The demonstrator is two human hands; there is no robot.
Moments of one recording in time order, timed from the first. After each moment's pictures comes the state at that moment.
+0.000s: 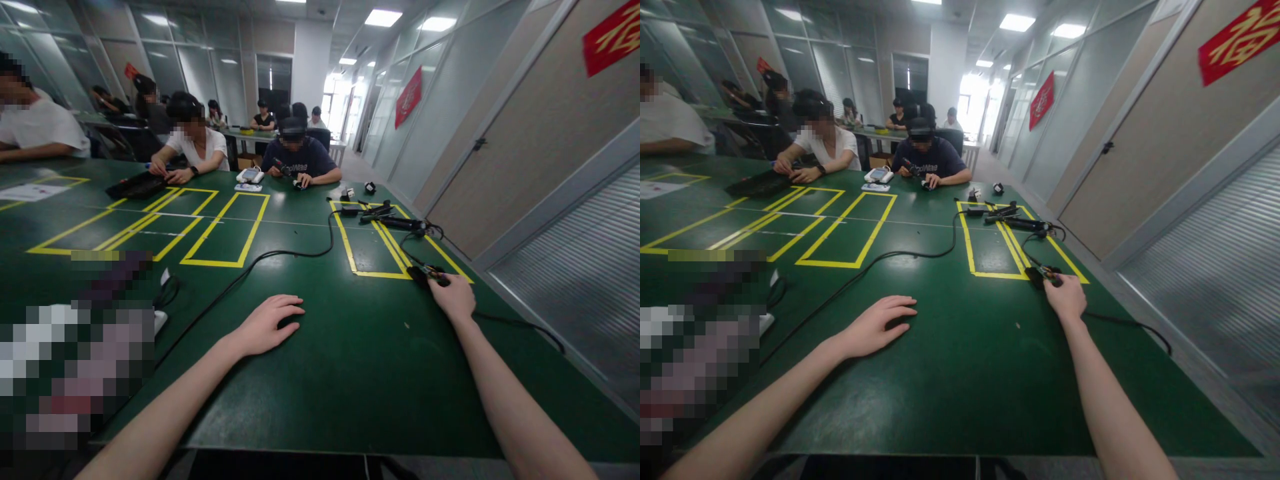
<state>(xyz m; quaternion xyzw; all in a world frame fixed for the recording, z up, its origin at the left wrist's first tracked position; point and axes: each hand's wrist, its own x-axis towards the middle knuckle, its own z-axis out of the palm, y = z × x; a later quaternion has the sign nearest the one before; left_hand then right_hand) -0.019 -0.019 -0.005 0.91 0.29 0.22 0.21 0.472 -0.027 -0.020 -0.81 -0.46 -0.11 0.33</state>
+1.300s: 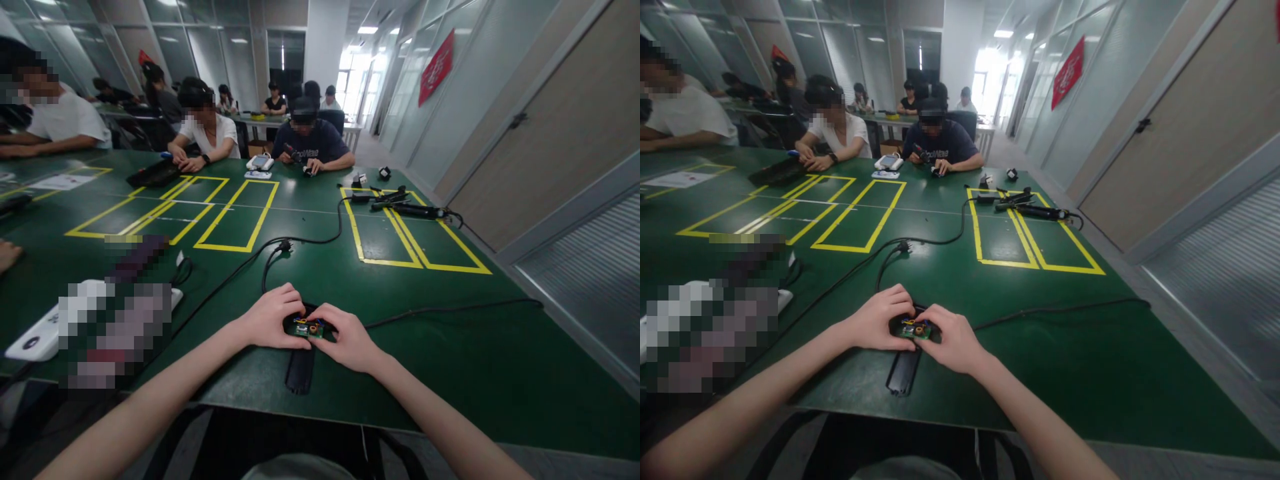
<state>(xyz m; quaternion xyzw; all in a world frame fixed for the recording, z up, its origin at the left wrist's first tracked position) -0.019 -0.046 0.020 0.94 0.24 0.18 0.15 0.210 -0.104 -0.001 -0.41 -0.80 0.27 0.33</state>
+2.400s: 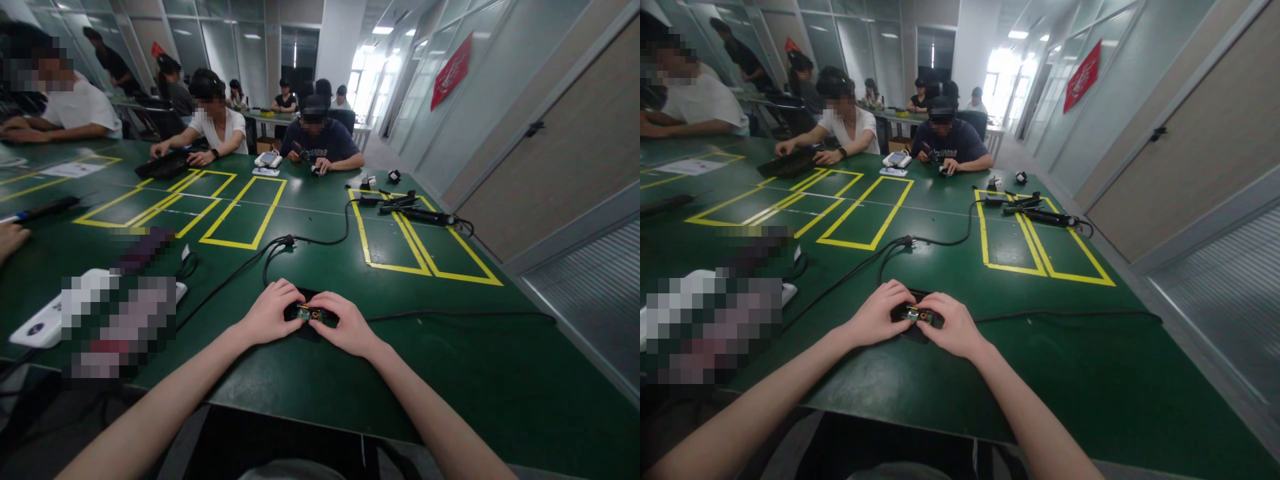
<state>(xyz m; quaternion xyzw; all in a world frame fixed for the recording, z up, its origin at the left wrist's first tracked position) -0.016 -0.051 0.012 0.88 0.35 0.26 0.17 0.210 -0.074 -0.007 -0.36 -0.82 0.21 0.38</state>
